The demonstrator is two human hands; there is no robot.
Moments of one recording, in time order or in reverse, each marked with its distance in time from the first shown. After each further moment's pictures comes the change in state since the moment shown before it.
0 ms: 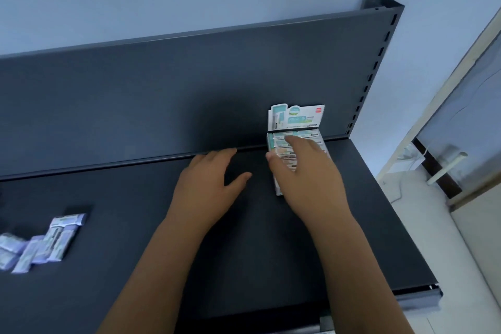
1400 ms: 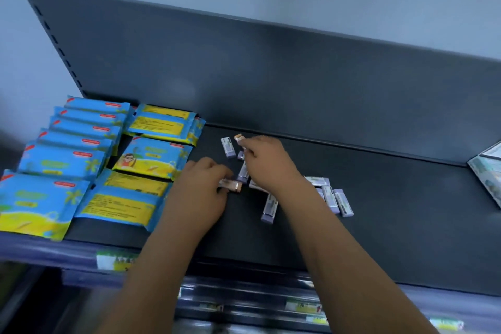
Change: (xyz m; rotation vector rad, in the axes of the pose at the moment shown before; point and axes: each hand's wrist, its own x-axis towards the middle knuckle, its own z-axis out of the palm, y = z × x) left_hand -0.198 -0.449 -0.214 -0.036 0.162 -0.127; right_hand -0.098 -0.414 0.373 -0.118 -0.409 -0.320
